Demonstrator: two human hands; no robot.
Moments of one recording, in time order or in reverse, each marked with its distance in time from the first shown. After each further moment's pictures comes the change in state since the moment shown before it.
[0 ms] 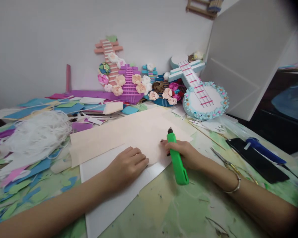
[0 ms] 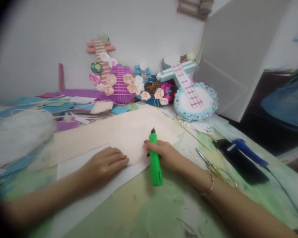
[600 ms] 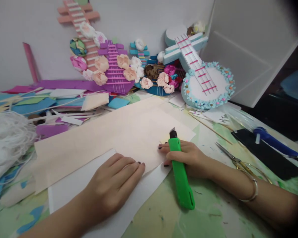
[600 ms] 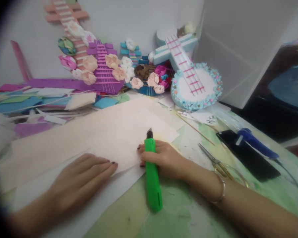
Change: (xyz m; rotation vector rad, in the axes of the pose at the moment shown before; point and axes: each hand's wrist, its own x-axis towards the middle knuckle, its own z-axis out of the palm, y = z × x) left_hand -0.006 -0.008 0.004 -0.106 0.050 -0.033; right_hand 0.002 0.004 0.006 -0.101 0.136 -0.248
